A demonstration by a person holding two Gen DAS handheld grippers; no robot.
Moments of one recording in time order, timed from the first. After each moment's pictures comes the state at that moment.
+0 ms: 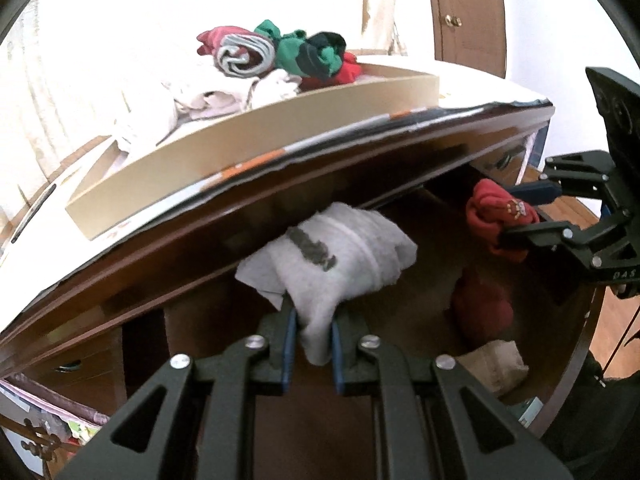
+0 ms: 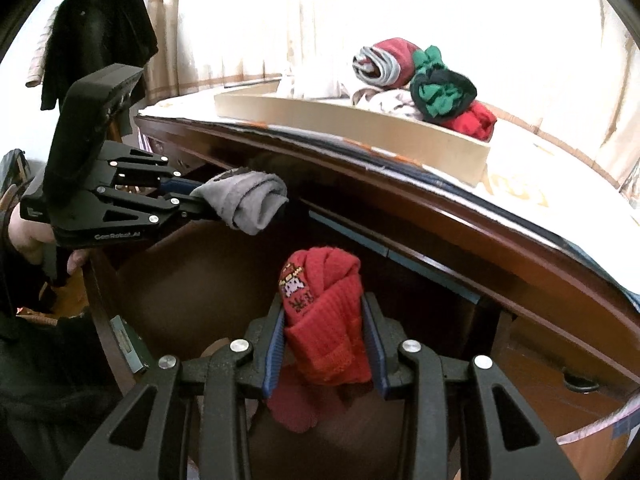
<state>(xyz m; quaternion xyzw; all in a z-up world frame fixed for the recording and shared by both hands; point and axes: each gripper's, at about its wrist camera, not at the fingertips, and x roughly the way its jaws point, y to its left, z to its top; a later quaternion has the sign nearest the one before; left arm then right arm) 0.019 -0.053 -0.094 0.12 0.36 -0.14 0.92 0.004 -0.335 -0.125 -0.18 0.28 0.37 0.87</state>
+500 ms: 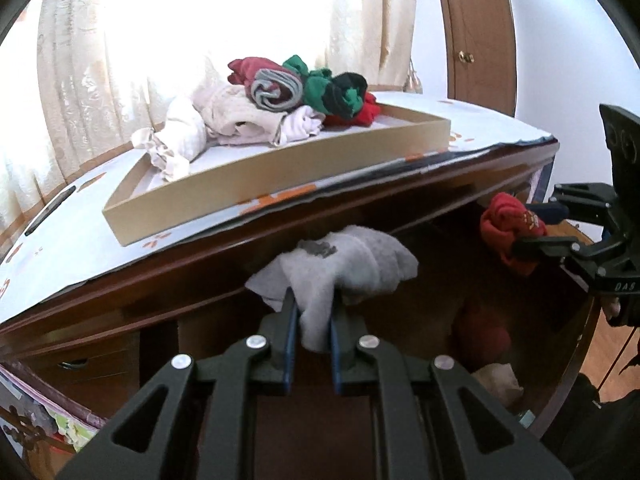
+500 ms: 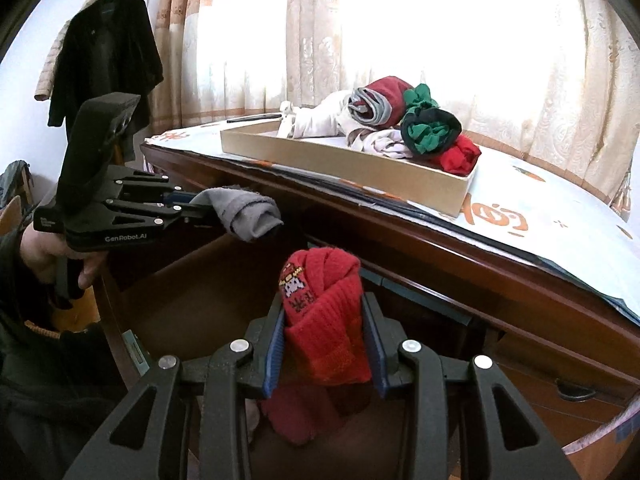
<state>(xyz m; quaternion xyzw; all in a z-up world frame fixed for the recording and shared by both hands) 0.008 -0.037 -0.082 0.08 0.31 -0.12 0.94 -0.008 -0.347 -0.114 -0.16 0.22 0.37 0.89</state>
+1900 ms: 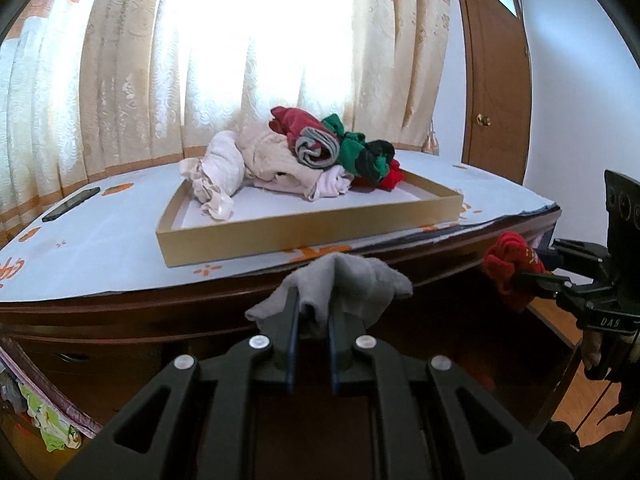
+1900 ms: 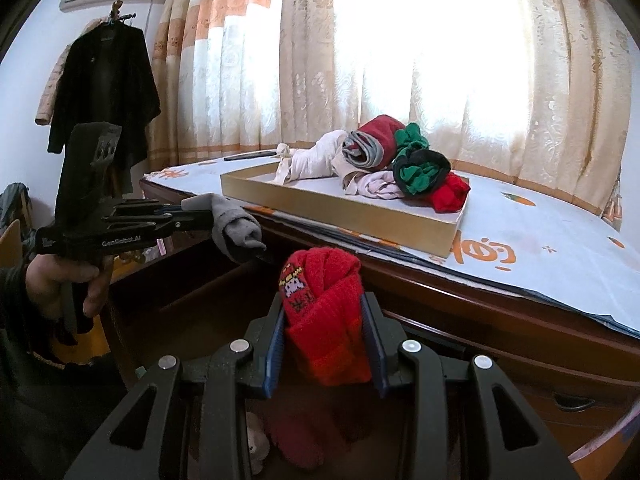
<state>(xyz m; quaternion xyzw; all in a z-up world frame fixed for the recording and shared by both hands) -0.006 -0.009 -0.062 0.01 0.23 -0.10 0.97 -0.014 -0.348 -0.099 -0.12 0.17 0.37 0.91</state>
